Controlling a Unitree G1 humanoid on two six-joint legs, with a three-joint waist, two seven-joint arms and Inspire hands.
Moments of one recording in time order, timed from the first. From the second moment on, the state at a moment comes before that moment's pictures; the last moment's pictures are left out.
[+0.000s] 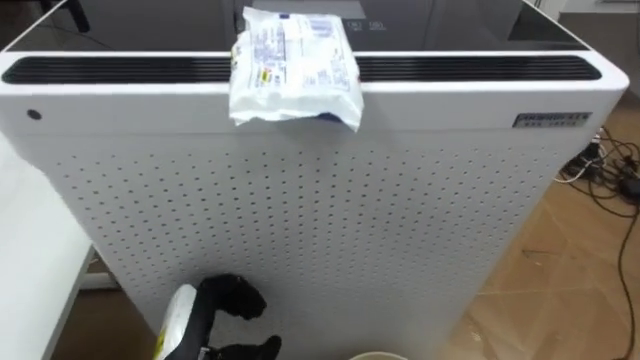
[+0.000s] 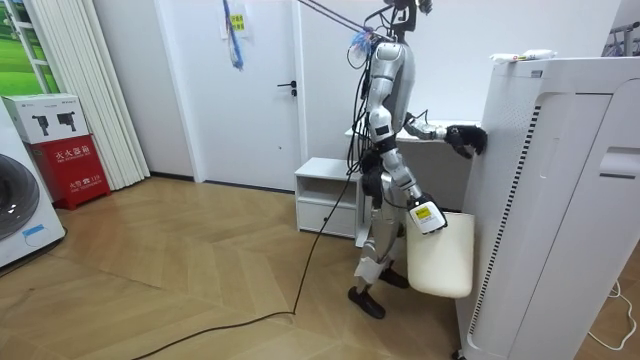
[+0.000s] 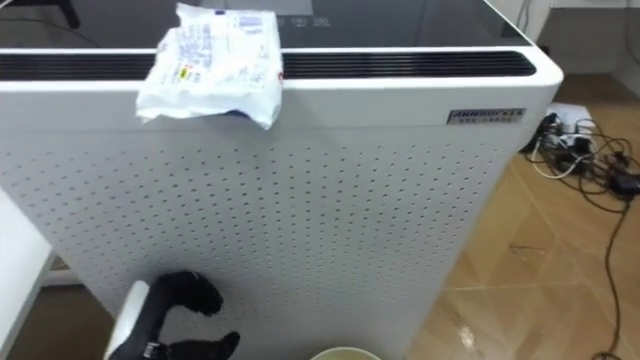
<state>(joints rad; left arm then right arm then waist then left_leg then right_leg) 0.11 0.33 -0.32 0.30 0.23 -0.41 0.55 0.06 -0.29 0.27 0.95 0.31 -0.19 0.03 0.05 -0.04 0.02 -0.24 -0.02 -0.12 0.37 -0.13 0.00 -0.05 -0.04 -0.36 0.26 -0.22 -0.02</state>
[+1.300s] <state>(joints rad) 0.11 0.32 -0.11 -0.09 0.35 -0.47 0.76 0.09 -0.27 0.26 0.94 0.26 -0.19 0.05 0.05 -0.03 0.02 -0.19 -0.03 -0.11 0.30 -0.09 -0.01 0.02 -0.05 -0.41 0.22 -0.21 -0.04</state>
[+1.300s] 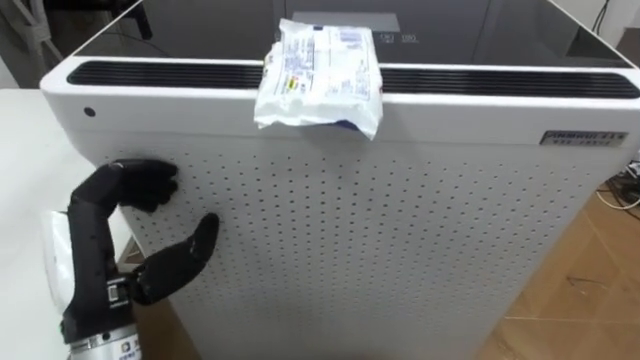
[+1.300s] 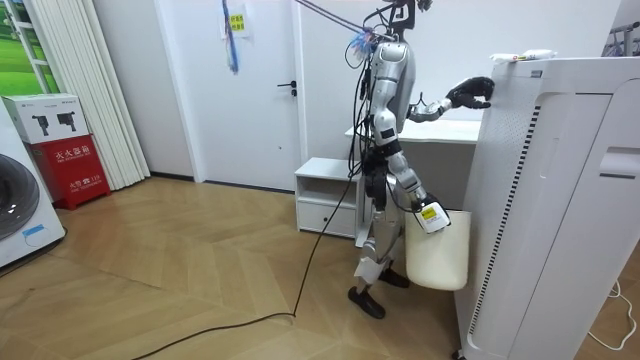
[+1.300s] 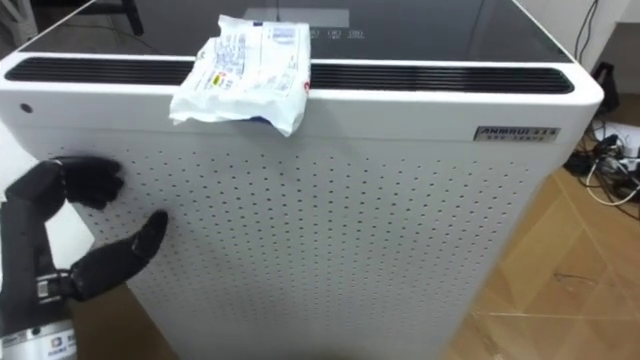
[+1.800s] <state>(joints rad) 0.01 0.28 -0.12 -0.30 0.44 -0.47 0.79 0.09 -0.27 0.29 1.00 0.27 -0.17 0.06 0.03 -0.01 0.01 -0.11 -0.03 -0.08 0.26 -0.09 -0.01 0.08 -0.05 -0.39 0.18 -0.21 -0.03</state>
